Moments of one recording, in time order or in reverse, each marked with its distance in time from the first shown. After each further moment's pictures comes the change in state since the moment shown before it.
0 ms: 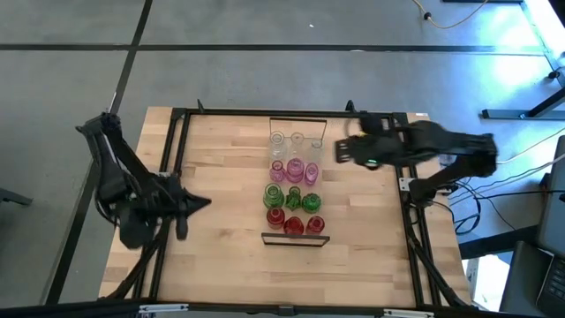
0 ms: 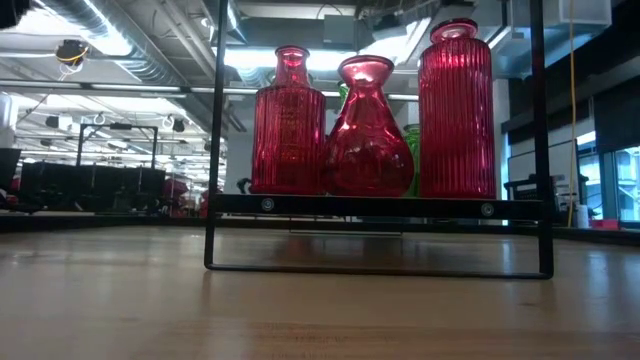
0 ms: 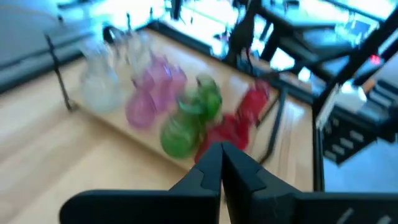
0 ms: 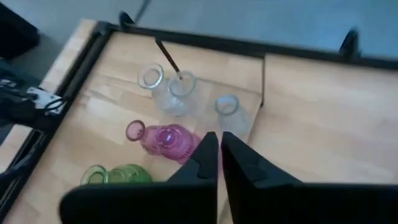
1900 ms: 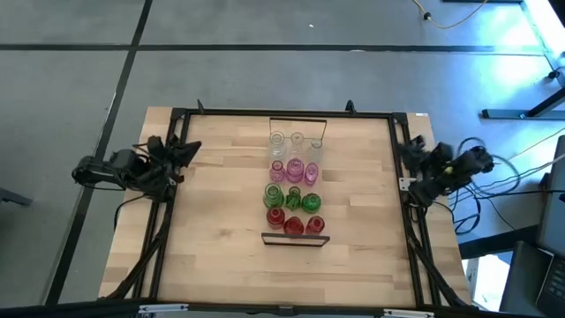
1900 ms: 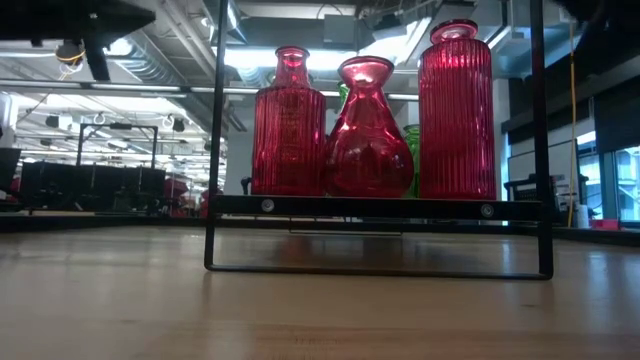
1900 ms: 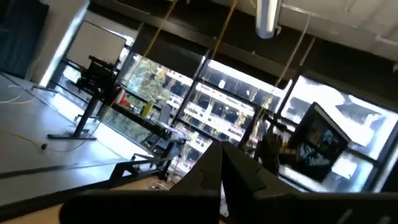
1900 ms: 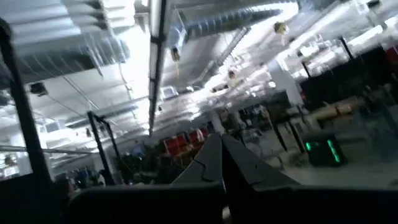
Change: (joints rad) left arm 0.793 -1.038 -0.911 1.208 0.430 0.937; right arm 0.396 -1.429 -1.573 1.900 0.179 -1.375
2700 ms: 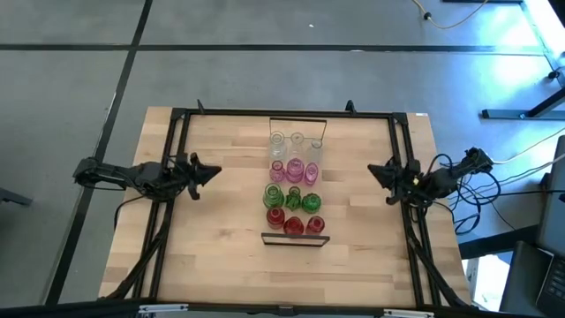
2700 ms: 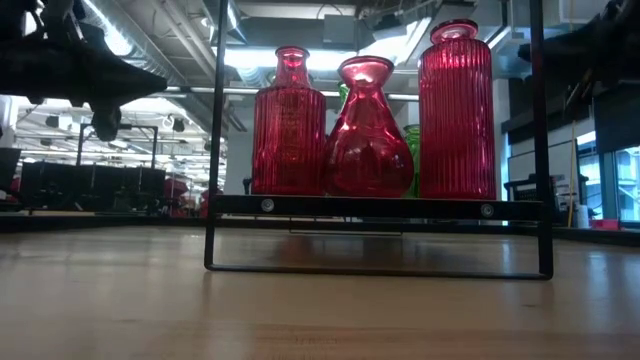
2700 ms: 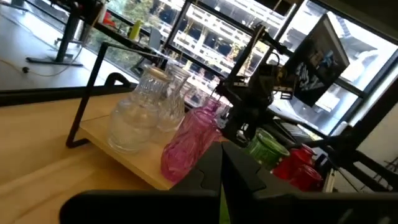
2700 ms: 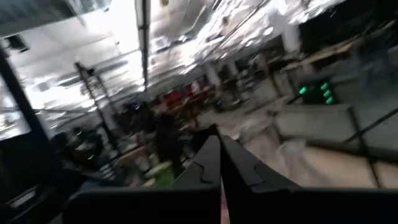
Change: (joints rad) left arm 0.008 0.010 -0.190 -0.126 0.157 -0.214; right arm 0.000 0.006 -0.213 -0.124 0.031 0.296
